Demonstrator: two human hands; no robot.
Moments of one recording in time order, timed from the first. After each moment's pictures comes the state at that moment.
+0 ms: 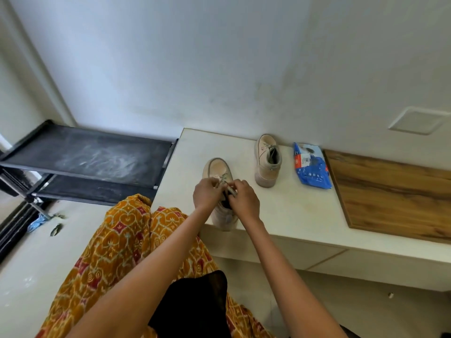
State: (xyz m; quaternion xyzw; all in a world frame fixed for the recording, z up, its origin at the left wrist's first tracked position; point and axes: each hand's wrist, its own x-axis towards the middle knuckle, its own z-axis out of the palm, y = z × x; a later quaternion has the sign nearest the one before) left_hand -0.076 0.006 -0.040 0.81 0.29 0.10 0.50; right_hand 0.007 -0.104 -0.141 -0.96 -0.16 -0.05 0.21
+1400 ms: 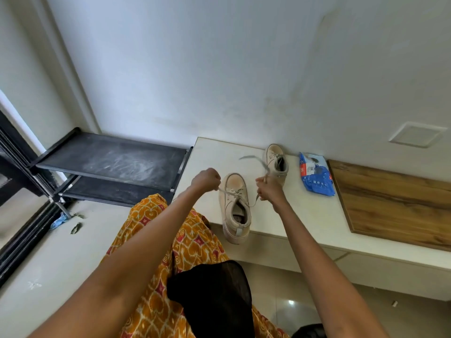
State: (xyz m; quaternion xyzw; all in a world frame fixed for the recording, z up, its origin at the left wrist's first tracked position) left_hand -0.073 0.072 0.000 0.91 0.21 -0.07 0.36; right_hand -0.010 -0.121 0.001 -0.86 -0.04 0.17 0.47
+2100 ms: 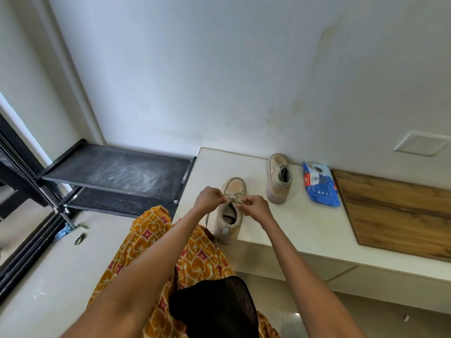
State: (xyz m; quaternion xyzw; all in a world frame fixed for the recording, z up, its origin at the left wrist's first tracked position) left_hand -0.076 0.076 -0.034 0.90 0.18 0.00 0.40; right_hand -0.021 -0.090 -0.032 -0.89 -0.12 0.19 0.40
